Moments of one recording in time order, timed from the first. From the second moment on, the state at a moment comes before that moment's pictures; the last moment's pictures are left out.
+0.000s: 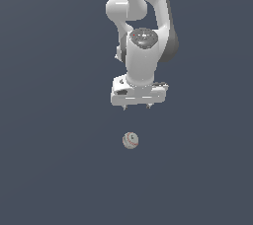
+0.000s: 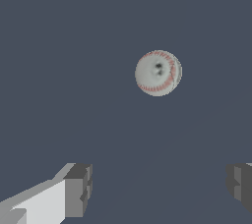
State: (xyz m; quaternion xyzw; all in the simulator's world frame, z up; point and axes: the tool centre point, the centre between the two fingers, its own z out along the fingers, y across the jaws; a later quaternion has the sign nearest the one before) arm 0.000 0.043 0.173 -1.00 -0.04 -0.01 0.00
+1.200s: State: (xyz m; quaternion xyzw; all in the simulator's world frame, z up) arm 0.068 0.026 0.122 -1.00 0.06 0.00 0.00
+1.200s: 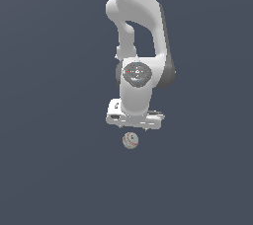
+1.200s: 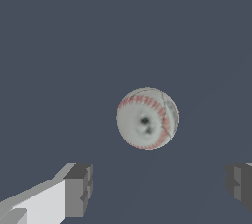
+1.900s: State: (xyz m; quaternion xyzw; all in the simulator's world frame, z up) arm 0.090 0.019 0.098 -1.00 0.10 0.00 0.00
